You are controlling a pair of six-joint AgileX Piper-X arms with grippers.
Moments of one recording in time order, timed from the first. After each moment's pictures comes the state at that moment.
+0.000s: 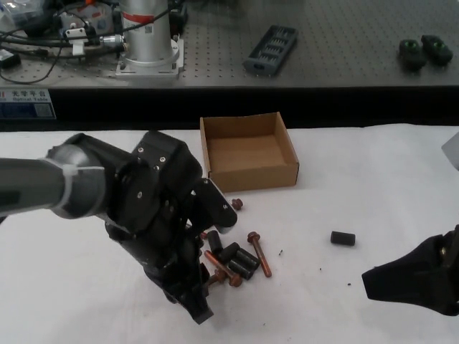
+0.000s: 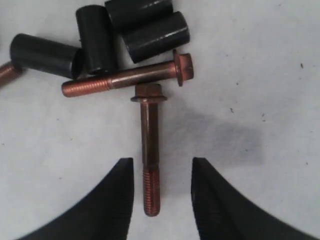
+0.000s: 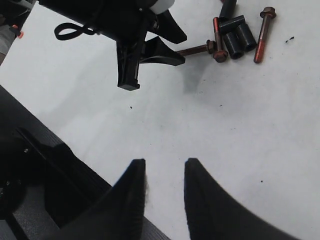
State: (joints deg) left arm -32.7 100.8 -60.1 34.5 10.4 28.4; right arm 36.5 48.7 -41.9 47.3 -24.2 15.9
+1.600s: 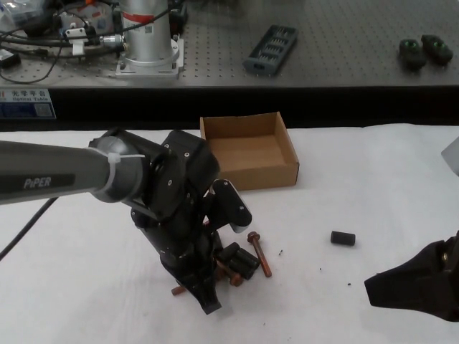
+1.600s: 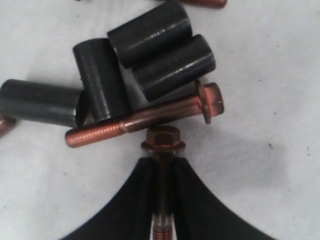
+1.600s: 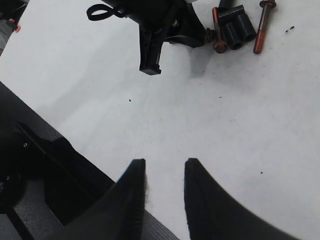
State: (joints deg) left arm -32.7 109.3 -67.9 37.2 10.4 33.1; right arm 36.5 48.7 -41.9 48.6 -24.3 15.9
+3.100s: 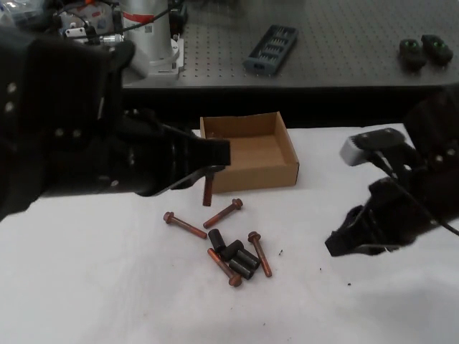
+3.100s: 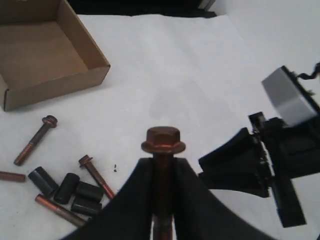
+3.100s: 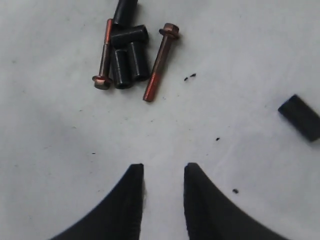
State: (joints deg) left arm -31.1 71.9 -50.2 11.6 19.0 -24.2; right arm 26.4 87.1 -53.3 37.9 -21.4 -9.7
